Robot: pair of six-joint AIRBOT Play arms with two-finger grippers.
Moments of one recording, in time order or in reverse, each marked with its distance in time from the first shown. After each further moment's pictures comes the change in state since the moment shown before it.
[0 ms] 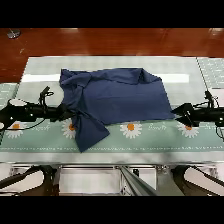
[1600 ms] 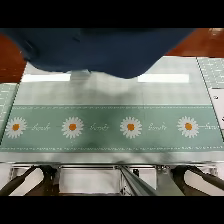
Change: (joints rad) left arm 0.292 0.260 1.031 -0.240 -0.025 -0.055; right arm 0.289 0.050 1.352 -0.064 0.153 0.214
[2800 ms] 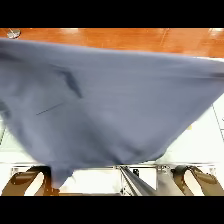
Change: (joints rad) left arm -0.438 0.303 -0.258 1.194 -0.031 -0.387; right arm 0.000 0.427 -0.539 -0.254 0.187 0.032
